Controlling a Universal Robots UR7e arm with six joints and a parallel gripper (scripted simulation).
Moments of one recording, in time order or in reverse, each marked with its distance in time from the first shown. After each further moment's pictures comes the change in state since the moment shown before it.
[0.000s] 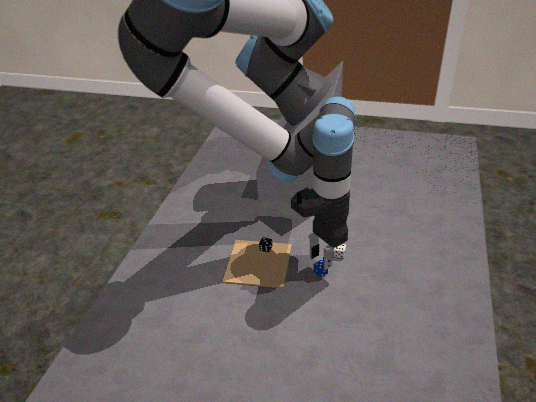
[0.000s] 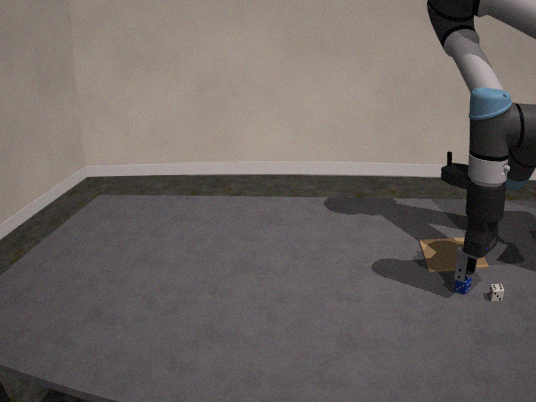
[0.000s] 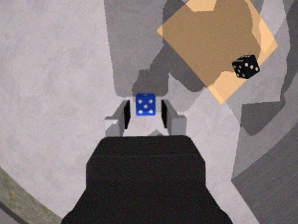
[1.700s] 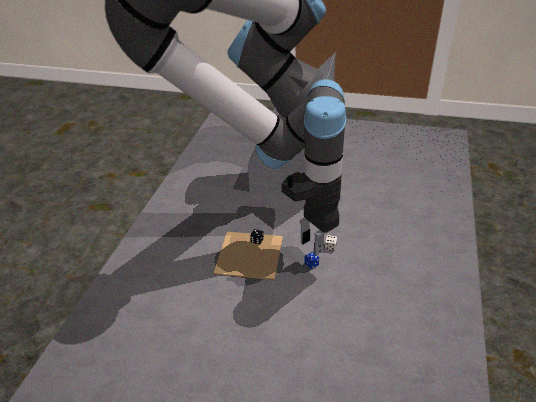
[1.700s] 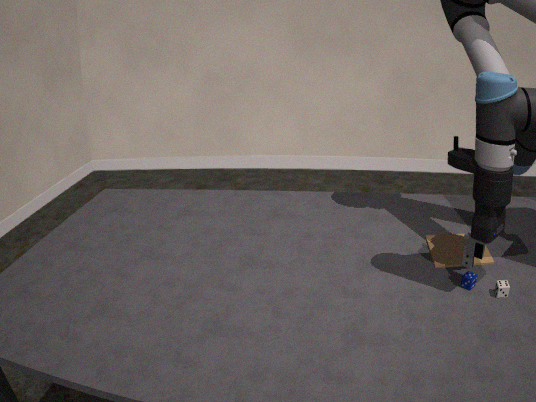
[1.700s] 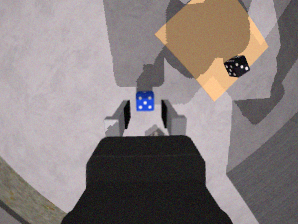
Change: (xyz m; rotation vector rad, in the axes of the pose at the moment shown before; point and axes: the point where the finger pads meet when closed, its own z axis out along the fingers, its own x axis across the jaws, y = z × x) arm 0.001 0.000 -0.020 -0.002 0.002 0.001
